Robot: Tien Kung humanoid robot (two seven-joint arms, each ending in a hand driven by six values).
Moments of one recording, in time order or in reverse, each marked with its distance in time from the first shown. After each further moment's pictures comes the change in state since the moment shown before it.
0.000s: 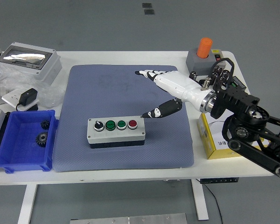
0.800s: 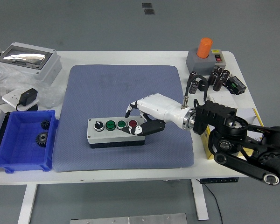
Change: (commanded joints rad) left arm -0.006 -0.001 -0.004 0.000 0.000 -0.004 -0.006; right arm 0.066 0.114 -0.203 -0.079 -0.013 0.008 -0.042
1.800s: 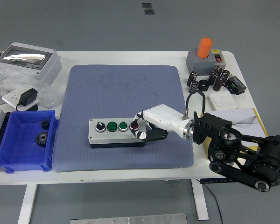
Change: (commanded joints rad) left arm -0.001 -0.002 -0.016 0.004 0.012 0.006 -0.035; right arm -0.062 0.008 -0.011 -0.079 -0.023 -0.082 0.036
